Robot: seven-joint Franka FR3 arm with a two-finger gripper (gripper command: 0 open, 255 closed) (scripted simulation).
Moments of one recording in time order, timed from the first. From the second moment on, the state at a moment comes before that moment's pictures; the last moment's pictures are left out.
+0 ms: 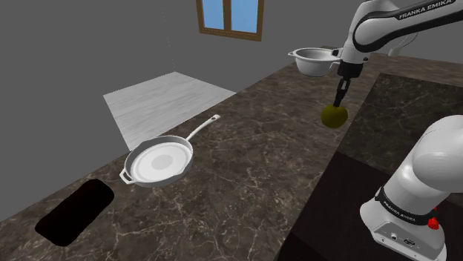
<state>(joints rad) -0.11 -0.60 -0.45 -2.59 -0.22 2.00 -0.61</state>
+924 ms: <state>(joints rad) -0.11 -0.63 -0.43 -2.52 -0.20 1.89 -0.61</state>
